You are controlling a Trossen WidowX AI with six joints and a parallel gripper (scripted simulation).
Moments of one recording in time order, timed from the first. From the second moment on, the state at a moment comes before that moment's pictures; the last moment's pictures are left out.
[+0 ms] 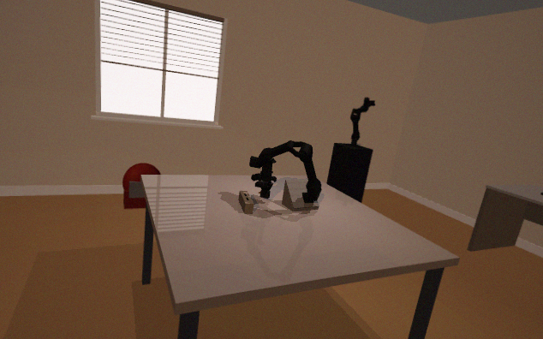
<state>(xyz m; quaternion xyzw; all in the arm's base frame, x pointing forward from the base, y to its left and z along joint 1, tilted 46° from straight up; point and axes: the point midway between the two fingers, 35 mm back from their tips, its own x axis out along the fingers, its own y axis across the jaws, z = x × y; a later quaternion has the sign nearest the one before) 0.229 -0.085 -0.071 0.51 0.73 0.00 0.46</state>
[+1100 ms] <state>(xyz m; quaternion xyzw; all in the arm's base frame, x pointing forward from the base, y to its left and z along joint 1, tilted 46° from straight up) 0.237 -0.046 -0.066 0.35 0.71 0.19 0.57</state>
